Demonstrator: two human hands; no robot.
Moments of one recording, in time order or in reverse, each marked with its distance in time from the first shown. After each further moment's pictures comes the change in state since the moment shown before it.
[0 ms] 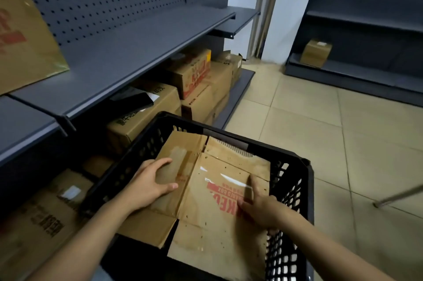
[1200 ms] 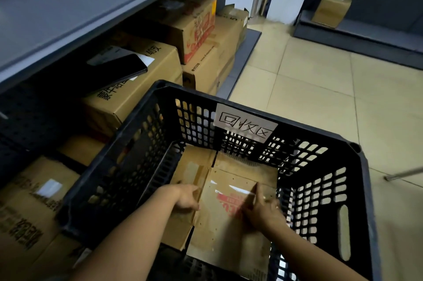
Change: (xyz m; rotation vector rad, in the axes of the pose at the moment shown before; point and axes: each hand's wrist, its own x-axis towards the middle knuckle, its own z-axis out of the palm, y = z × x) left_hand 0.116 -0.060 0.116 0.441 -0.761 -0.201; right_hand 0.124 0.014 0.119 -0.047 0.085 0.311
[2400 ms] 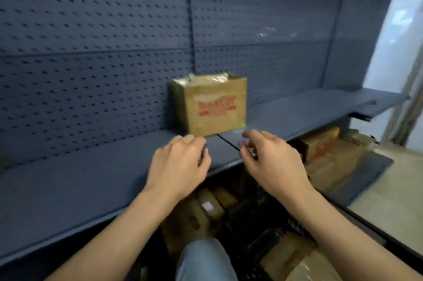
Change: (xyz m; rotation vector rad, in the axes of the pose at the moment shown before) left_hand -0.481 -0.061 0.026 0.186 1.729 -0.336; right_hand -0.391 -0.196 -0.208 0.140 0.996 -1.468
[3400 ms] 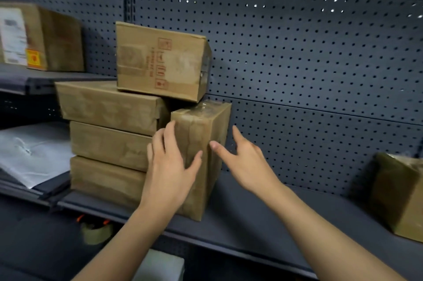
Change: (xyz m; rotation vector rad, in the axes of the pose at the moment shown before) left_hand -0.179 -0.260 -0.192 0.031 0.545 -0.842; right_hand 0.072 -0.412 0.051 0.803 -0.584 -0.401
